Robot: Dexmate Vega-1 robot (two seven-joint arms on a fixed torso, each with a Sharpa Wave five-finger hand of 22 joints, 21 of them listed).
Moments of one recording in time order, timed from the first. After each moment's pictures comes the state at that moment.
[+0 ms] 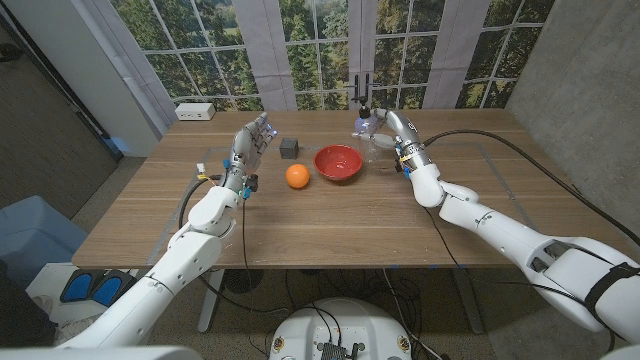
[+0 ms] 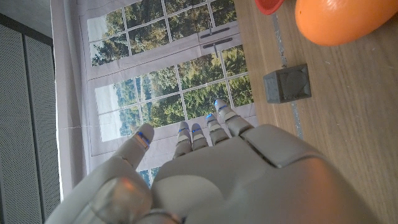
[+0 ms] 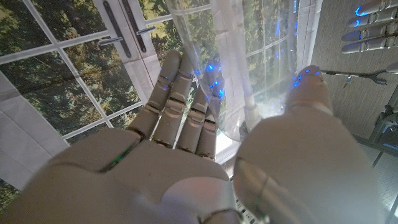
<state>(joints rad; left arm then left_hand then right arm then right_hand) 1.06 0.57 0.29 -1.70 -0.65 -0.28 0.14 0.06 0.09 0.77 0.08 0.21 0.10 -0.03 0.18 0.17 0.01 -0.06 0.19 0.17 0.04 -0.04 0.18 0.17 0.15 -0.04 0.21 0.17 -0.53 -0.49 -0.75 -1.06 -0.43 0.49 -0.67 0.88 -0.16 0.16 -0.12 0.27 0.77 0.01 0.57 0.27 0.98 -0.10 0.39 0.63 1.01 -0.05 0.49 0.96 0.55 -0.05 1.14 0.39</state>
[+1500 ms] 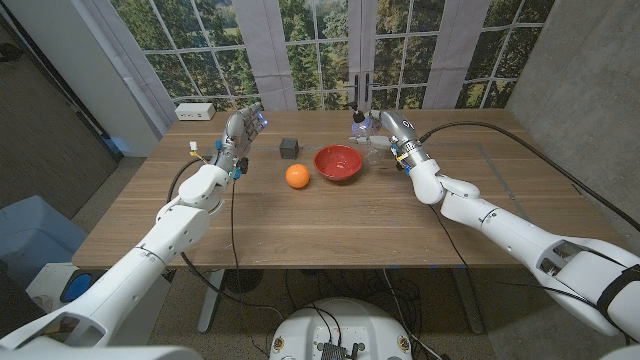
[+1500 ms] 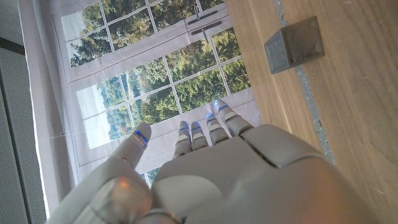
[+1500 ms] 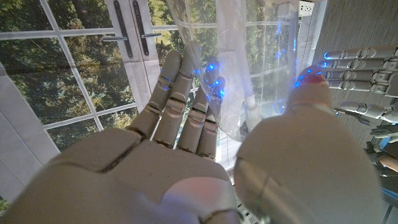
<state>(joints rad) 0.93 0.63 0.29 -1.65 -0.64 -0.17 0.13 0.06 0.09 0.76 0.02 0.20 0.10 -0.04 0.18 0.17 0.02 -0.06 0.20 0.17 0.06 -0.03 0.18 0.16 0.16 -0.02 0.20 0.17 -0.53 -0.54 -0.77 -1.18 -0.51 0.33 -0.62 0.89 -0.16 0.15 -0.12 0.27 0.77 0.01 0.57 0.27 0.98 -0.10 0.37 0.64 1.02 -0.06 0.47 0.97 0.54 -0.05 1.17 0.36</state>
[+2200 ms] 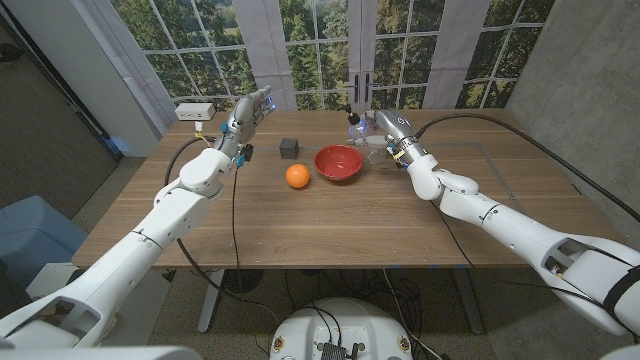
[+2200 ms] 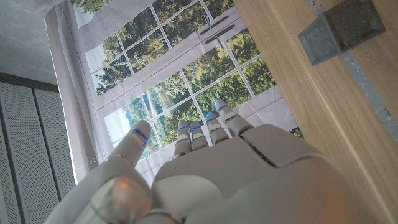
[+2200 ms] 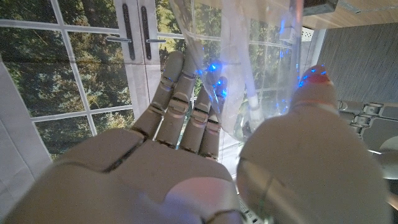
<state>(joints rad) 0.86 0.67 0.32 -1.70 -0.54 -0.14 0.12 0.07 0.10 0.75 0.00 0.20 0.10 -0.04 0.18 0.17 0.02 -0.06 0.20 0.17 0.06 -0.03 0.18 0.16 0.16 -0.02 0.20 0.17 -0.53 -0.57 -0.79 -1.27 -0.57 0.20 -0.54 0.89 -0.16 0.14 -0.12 0.28 0.77 0.01 0.57 0.27 0.98 -0.10 0.37 0.65 1.02 -0.06 0.46 0.98 0.54 -0.05 1.18 0.34</state>
